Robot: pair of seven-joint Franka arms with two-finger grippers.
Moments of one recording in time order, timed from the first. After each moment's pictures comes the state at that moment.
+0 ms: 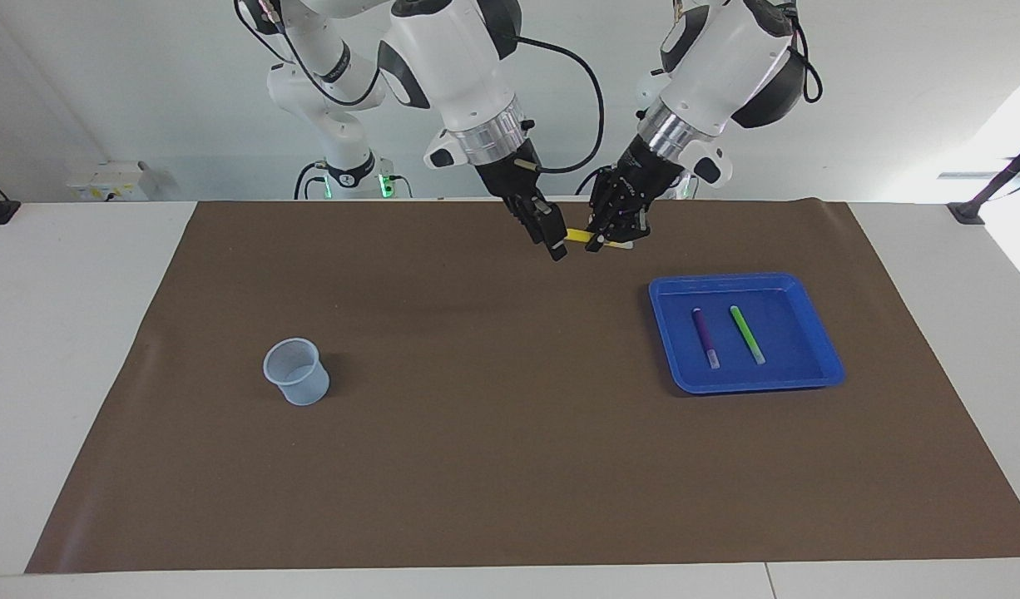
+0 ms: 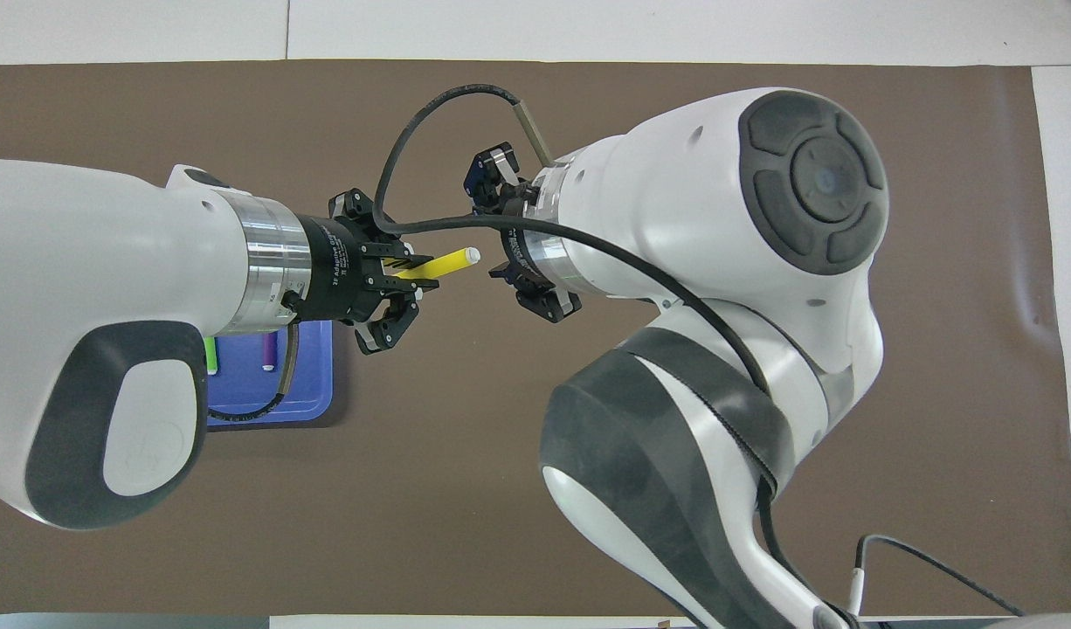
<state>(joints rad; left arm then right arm) 0.06 -0.07 -0.51 -1.81 -0.44 2.04 -1.96 0.04 0.26 0.53 -1.44 0.09 2.01 1.48</state>
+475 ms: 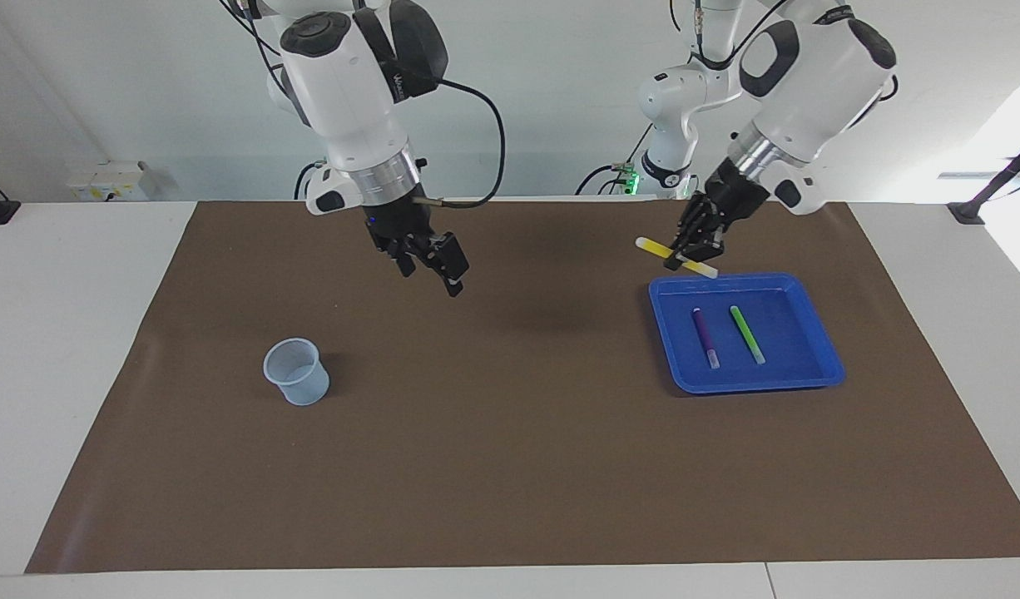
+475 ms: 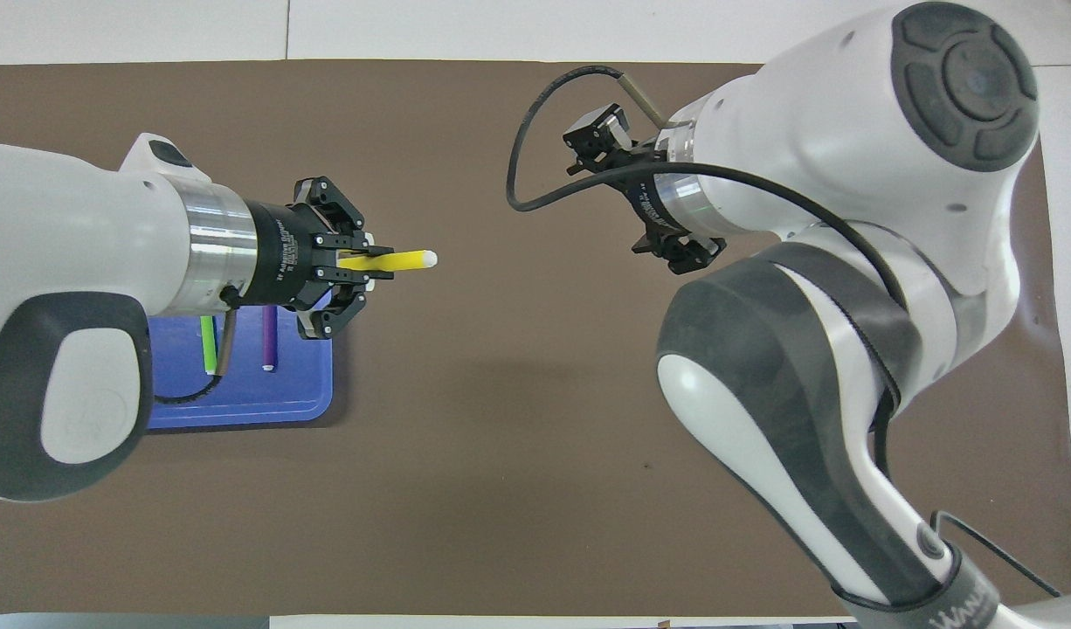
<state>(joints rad) 0.34 -0.07 -0.50 -1.83 -0.44 1.88 -1.21 0.04 0.17 0.30 -1.54 0.09 1.91 0.87</state>
